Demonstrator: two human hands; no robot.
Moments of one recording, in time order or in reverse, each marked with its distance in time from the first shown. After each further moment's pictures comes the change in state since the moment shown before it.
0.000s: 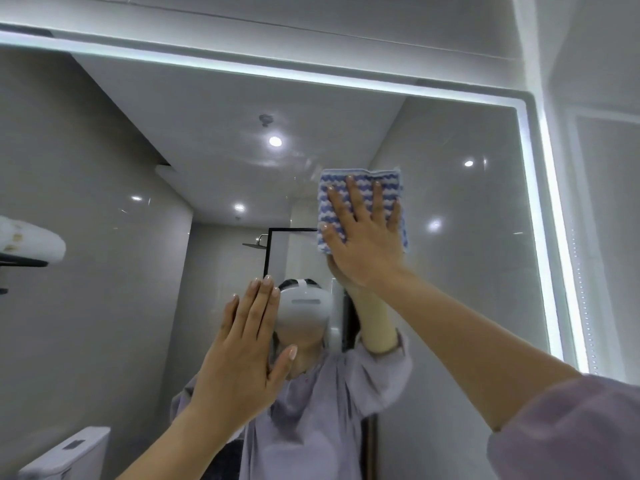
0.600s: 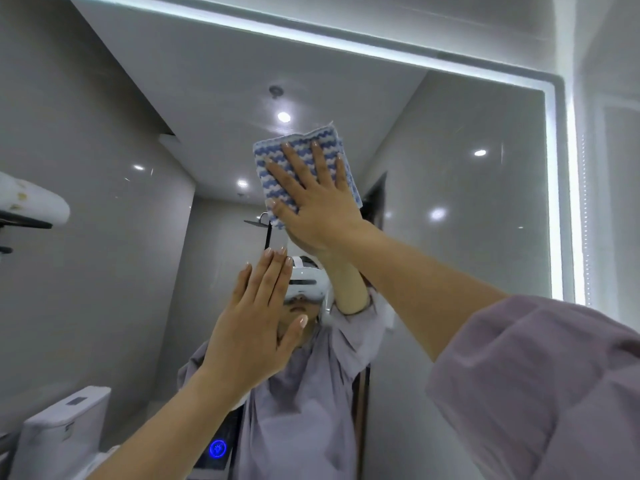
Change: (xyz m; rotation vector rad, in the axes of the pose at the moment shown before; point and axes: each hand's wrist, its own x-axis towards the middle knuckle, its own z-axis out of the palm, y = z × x) left_hand -0.001 -0.002 0.001 -0.044 -0.049 -0.044; right_hand 0.027 -0.069 -0.004 -0.052 -0.062 -0.318
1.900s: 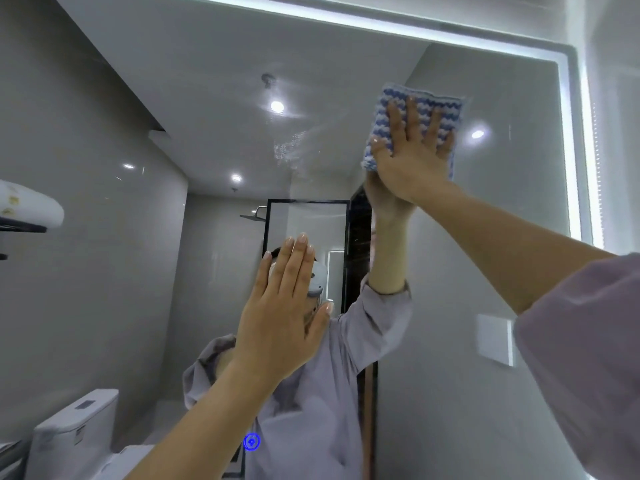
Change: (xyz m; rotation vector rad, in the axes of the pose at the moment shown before) left_hand 0.000 -0.001 0.007 -0.047 0.127 0.027; right_hand -0.003 0.090 -0.003 0.104 0.088 0.539
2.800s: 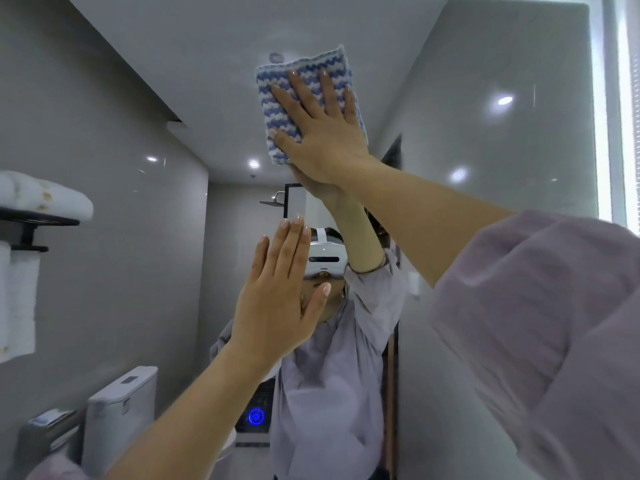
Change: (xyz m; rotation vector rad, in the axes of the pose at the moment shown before) left_hand 0.001 0.000 -0.002 0.053 -0.043 -0.009; right_hand -0.011 -0.097 0.004 -0.006 -0.037 -0.394
